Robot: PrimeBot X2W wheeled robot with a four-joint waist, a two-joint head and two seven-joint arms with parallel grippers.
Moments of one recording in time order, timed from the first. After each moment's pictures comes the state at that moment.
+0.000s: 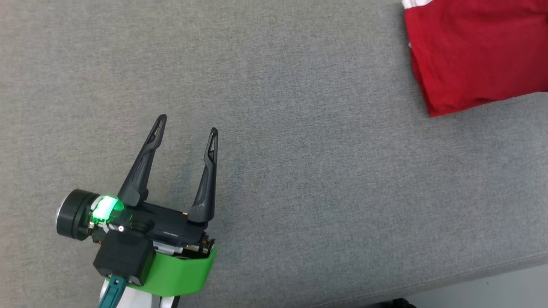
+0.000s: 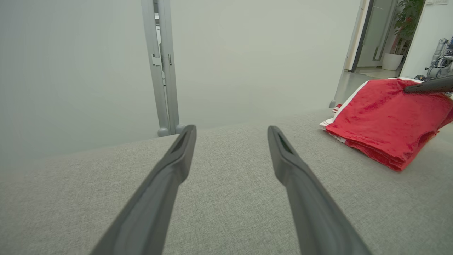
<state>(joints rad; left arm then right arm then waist) -0.13 0.09 -0.25 -0.27 -0.03 -0.07 -0.26 -0.86 -1.01 0.73 0.30 1.00 0.13 -0.05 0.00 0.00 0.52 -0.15</state>
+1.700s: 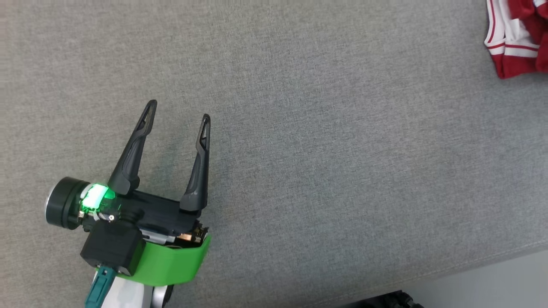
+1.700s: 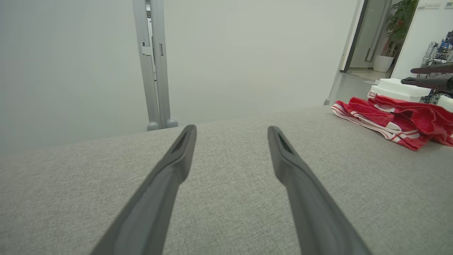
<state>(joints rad) -0.17 0.11 -0.25 -0.28 -0.05 -0.07 -0.26 -1.06 -0.88 0.70 0.71 0.63 0.13 -0.26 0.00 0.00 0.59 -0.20</state>
